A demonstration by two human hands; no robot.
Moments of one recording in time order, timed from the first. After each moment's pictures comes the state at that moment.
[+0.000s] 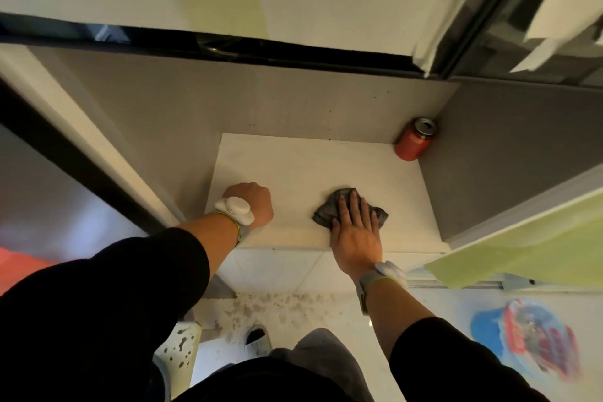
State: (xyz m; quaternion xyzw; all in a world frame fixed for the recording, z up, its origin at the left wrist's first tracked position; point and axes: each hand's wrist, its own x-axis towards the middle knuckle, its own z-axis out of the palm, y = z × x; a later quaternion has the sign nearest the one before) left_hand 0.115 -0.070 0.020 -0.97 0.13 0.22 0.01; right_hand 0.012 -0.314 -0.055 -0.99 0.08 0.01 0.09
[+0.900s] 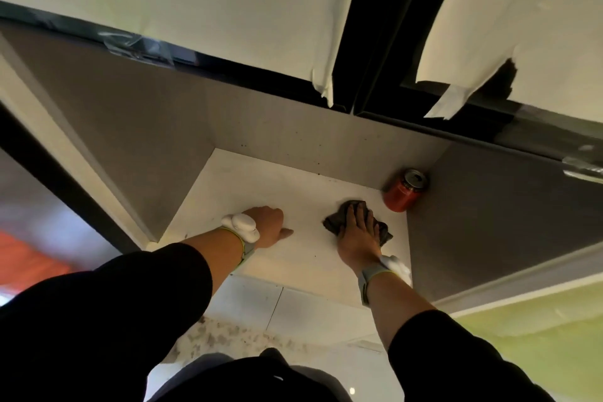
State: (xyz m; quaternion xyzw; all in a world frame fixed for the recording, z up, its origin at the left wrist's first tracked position) left_hand 0.127 -0.158 -0.006 -0.97 0.13 0.19 -0.02; right_hand 0.120 -0.404 -0.045 -0.99 0.04 0.11 0.11
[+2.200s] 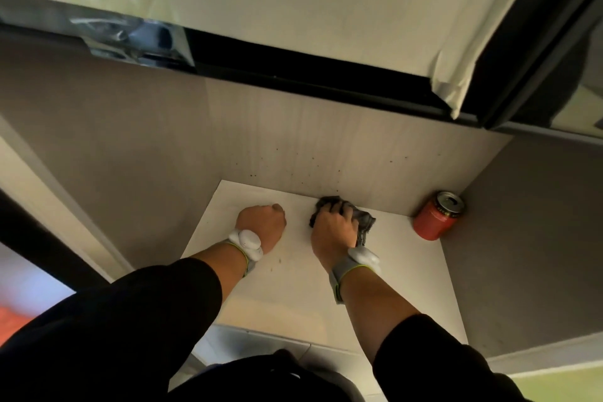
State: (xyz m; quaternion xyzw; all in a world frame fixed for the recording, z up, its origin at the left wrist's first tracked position) left_hand 0.213 -0.110 -0.058 -0.99 0.10 -0.09 0.00; right_hand 0.205 -0.275 -0.040 -1.00 0.06 0.01 0.02
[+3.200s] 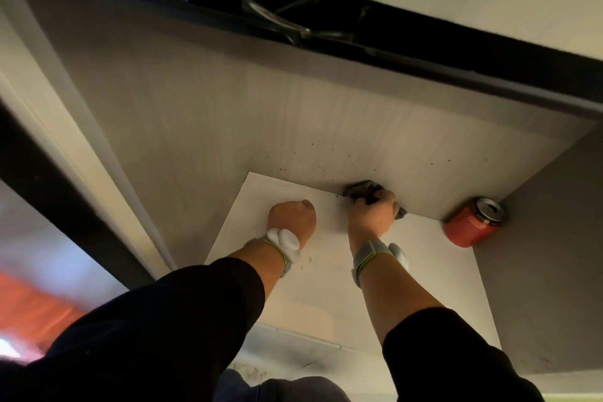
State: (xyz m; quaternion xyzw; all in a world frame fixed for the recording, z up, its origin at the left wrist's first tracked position) left_hand 0.212 -0.114 -0.056 -1.00 0.09 0.00 0.05; right_hand 0.232 -0.261 -0.025 -0.79 0.30 -0.18 0.50
